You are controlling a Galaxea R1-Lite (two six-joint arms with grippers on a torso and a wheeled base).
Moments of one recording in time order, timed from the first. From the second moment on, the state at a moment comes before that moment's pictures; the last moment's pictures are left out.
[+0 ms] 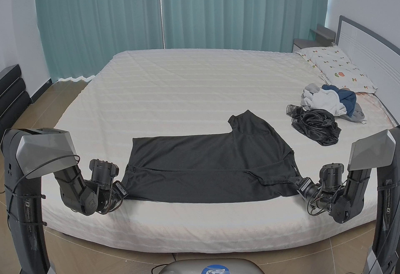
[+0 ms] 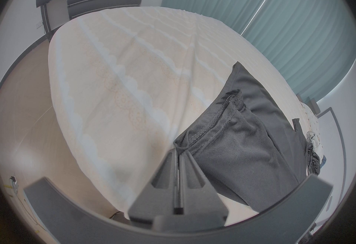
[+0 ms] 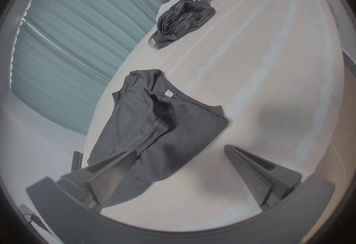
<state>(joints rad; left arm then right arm) -0.16 2.33 -0.69 -0.77 0.22 -0.86 0.12 2.41 -0.47 -1.33 0.01 0.90</state>
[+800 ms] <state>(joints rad) -0.15 2.33 -0.70 -0.77 0.22 -0.86 0.18 2.50 -0.65 -1.32 -0.12 0.95</state>
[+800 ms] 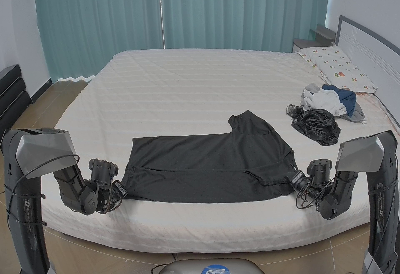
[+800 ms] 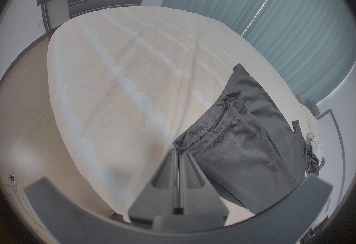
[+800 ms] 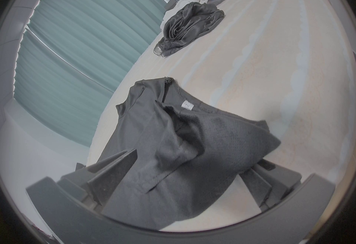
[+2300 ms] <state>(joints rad) -0.13 2.19 -0.67 -0.55 0.19 -0.77 0.14 2.30 -0.43 -1.30 -0.06 0.88</state>
